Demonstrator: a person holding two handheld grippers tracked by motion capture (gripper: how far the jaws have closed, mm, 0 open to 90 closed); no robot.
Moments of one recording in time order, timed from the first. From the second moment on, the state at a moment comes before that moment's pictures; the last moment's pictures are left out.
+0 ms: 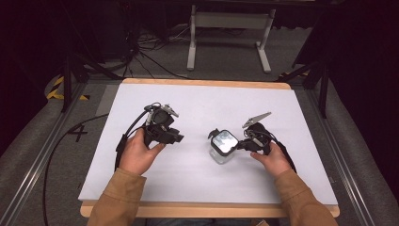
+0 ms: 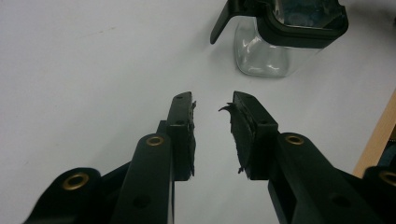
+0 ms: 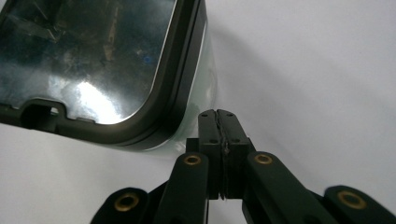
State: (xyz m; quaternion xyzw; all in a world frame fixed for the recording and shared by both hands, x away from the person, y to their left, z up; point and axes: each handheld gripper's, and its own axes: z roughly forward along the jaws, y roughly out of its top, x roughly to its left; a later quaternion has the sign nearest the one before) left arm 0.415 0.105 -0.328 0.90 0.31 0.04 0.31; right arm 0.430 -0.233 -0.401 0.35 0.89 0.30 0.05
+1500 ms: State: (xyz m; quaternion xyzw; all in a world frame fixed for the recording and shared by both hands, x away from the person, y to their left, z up) left arm 0.426 0.085 -0.326 0.91 0.27 0.01 0.32; right arm 0.402 -0.245 -0.378 0.34 0.89 0.32 0.04
